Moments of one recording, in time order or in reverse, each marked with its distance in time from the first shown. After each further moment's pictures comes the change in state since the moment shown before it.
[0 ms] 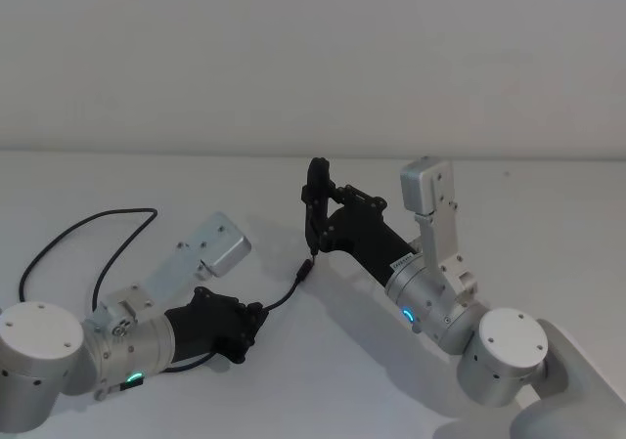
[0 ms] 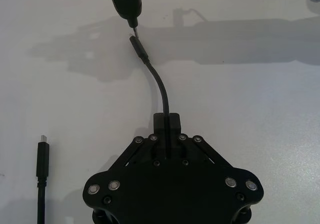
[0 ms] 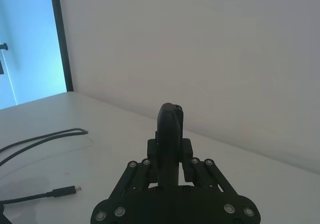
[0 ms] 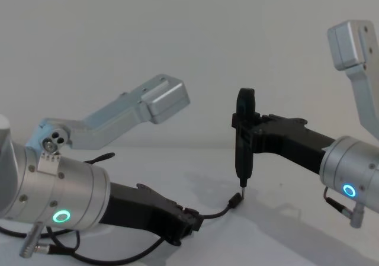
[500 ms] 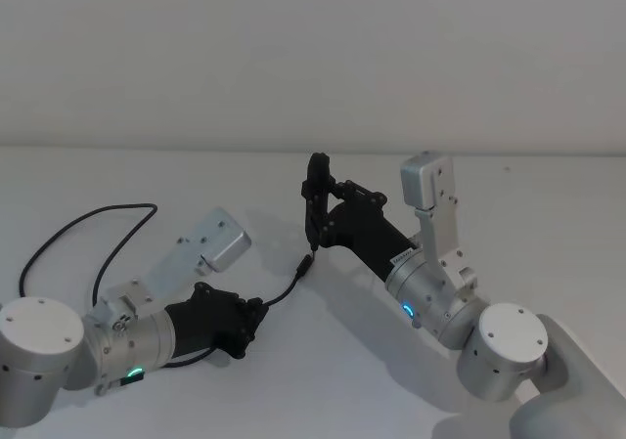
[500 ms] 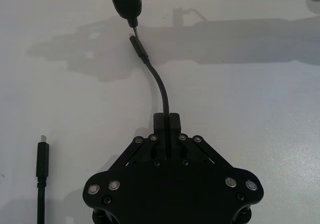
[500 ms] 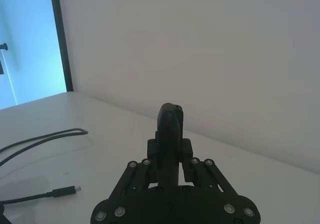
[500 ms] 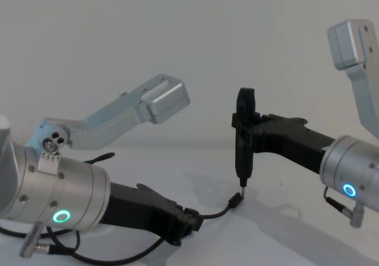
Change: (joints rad) left arm 0.000 0.000 0.000 0.000 0.000 0.000 0.000; right arm 0.000 0.000 0.000 -0.002 0.001 0.001 0.000
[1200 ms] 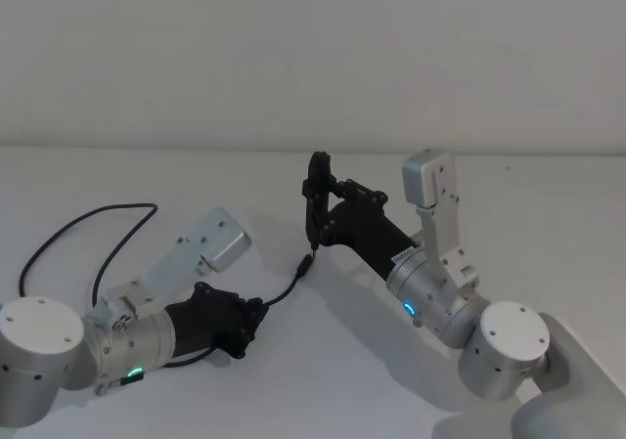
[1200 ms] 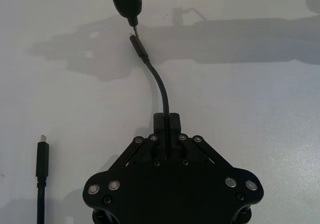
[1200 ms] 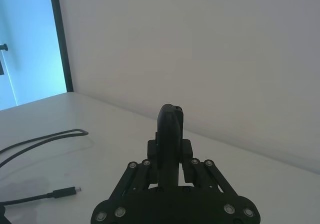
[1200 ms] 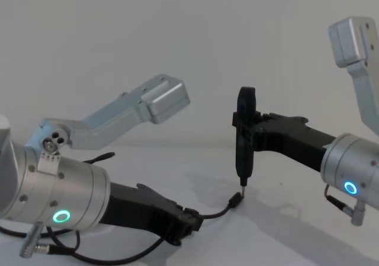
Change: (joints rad) left arm 0.000 0.000 0.000 0.000 0.000 0.000 0.000; right arm -0.002 0.003 0.001 -0.012 0.005 0.009 -0.001
